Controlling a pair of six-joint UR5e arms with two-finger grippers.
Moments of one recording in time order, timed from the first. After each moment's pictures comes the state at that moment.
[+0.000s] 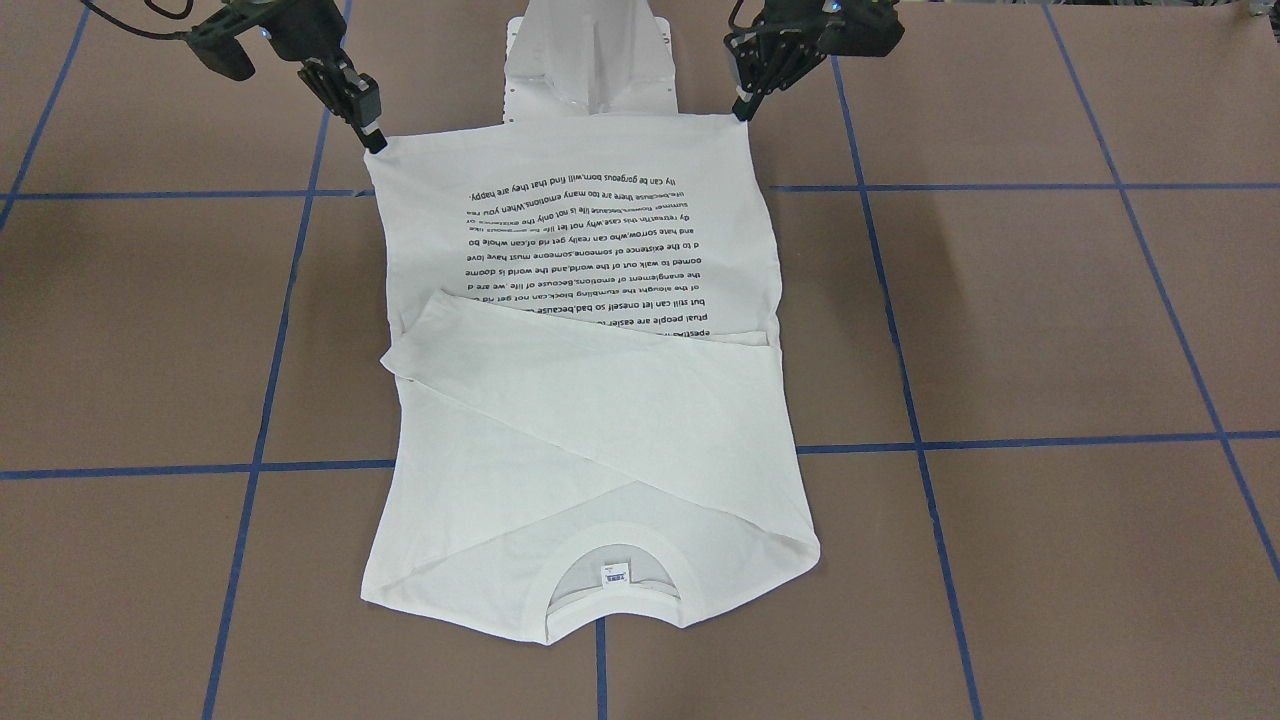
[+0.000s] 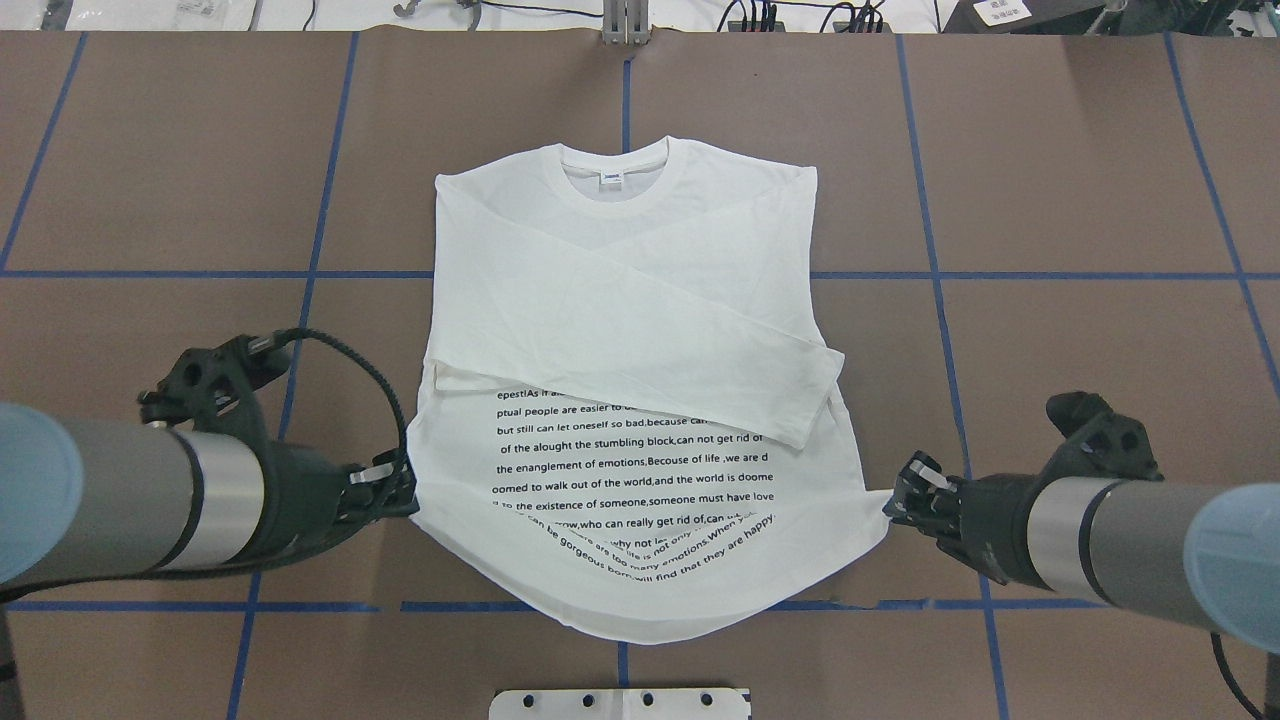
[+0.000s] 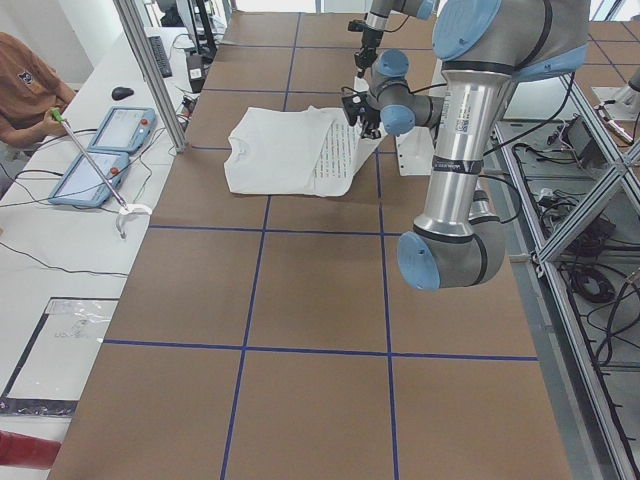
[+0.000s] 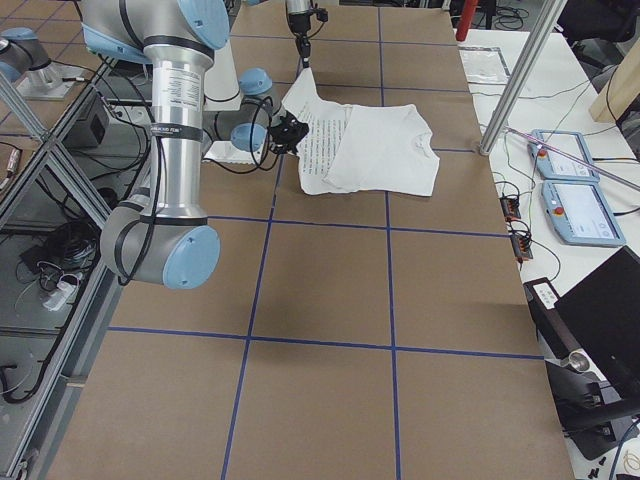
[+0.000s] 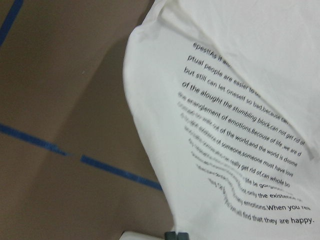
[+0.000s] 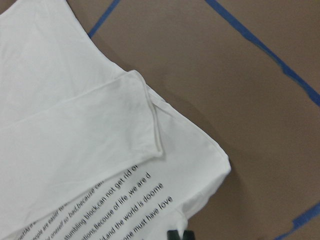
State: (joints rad) left arm -0.43 -1.84 -2.29 -1.66 -1.74 -1.69; right arm 0.39 -1.57 2.32 -1.28 1.65 2.08
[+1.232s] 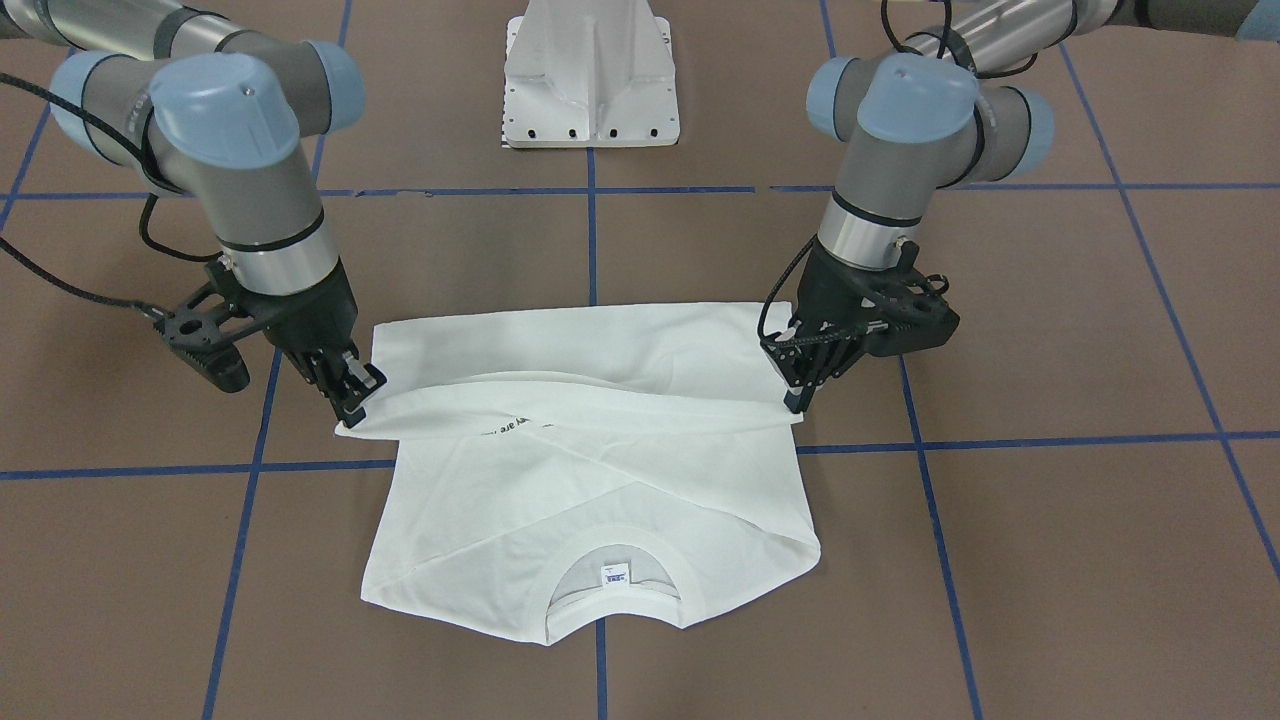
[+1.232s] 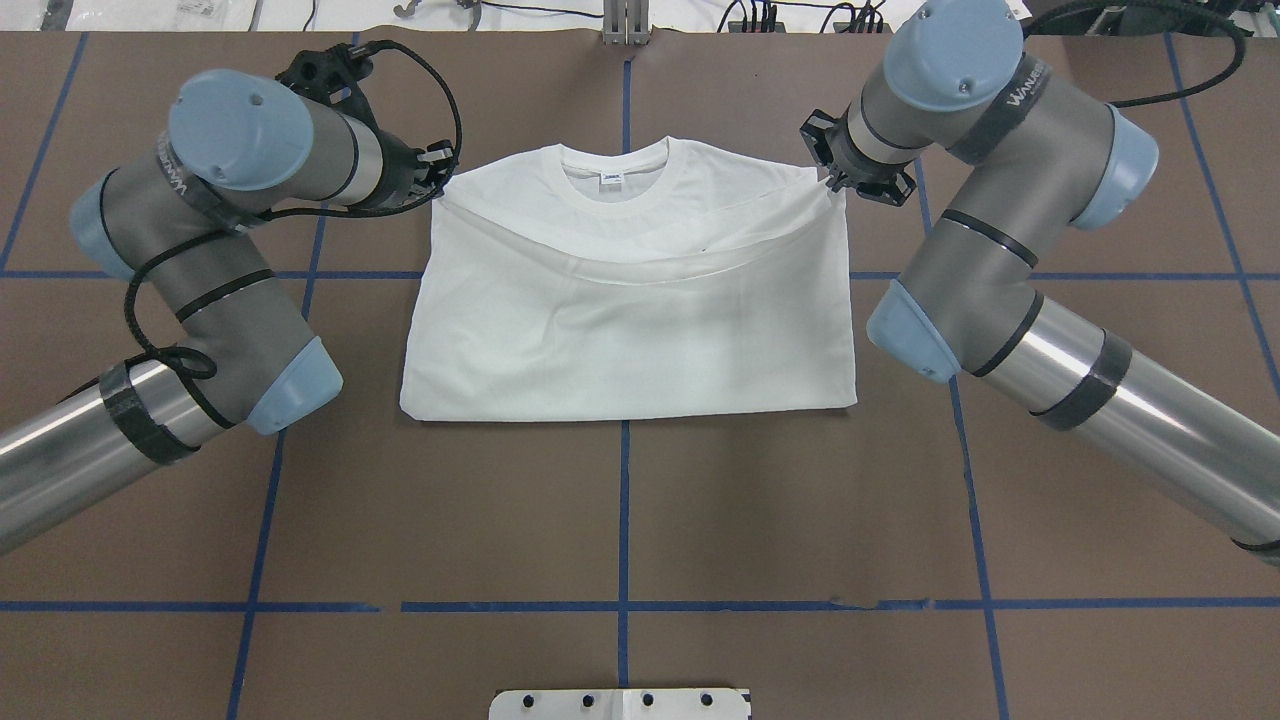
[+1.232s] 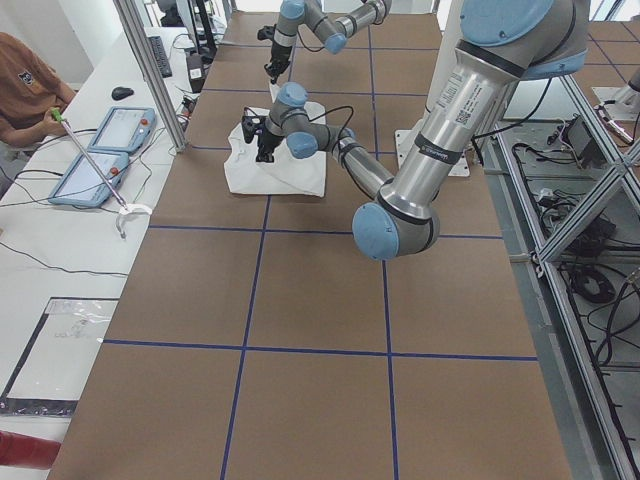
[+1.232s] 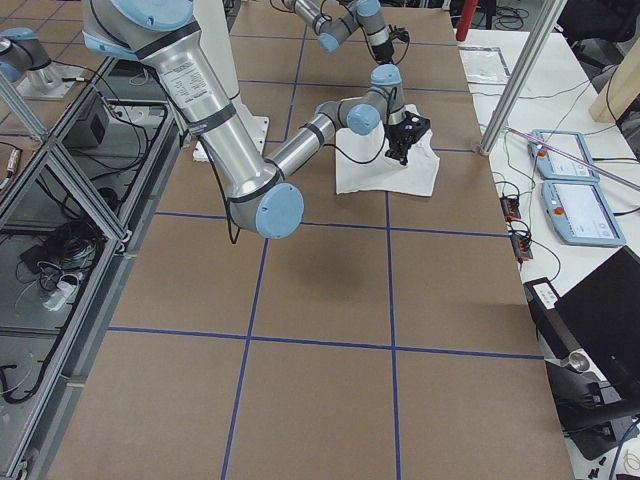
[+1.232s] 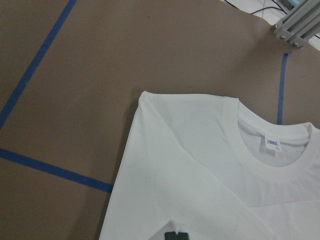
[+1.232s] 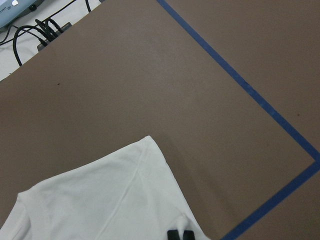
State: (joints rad) left arm -0.78 -2.15 -1.52 -2.07 -1.74 -1.45; right arm 0.83 -0.94 1.54 -1.42 1.80 1.66
